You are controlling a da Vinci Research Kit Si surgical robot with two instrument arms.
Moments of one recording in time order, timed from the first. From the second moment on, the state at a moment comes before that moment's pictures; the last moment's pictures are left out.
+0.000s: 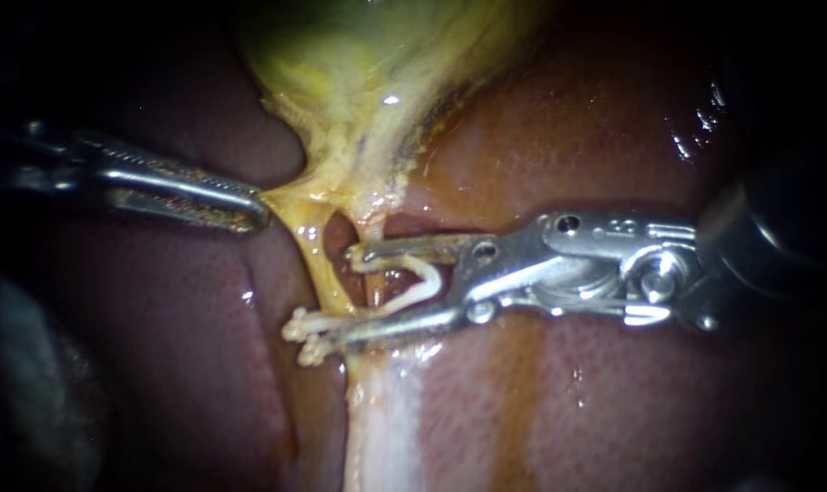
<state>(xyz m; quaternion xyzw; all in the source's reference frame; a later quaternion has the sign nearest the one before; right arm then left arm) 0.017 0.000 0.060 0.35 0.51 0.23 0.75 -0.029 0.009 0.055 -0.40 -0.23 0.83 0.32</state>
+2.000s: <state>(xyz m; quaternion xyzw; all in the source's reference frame) 0.021 0.004 0.056 0.46 0.56 0.33 0.61 -0.029 0.009 0.056 -0.40 -0.23 0.83 0.32</state>
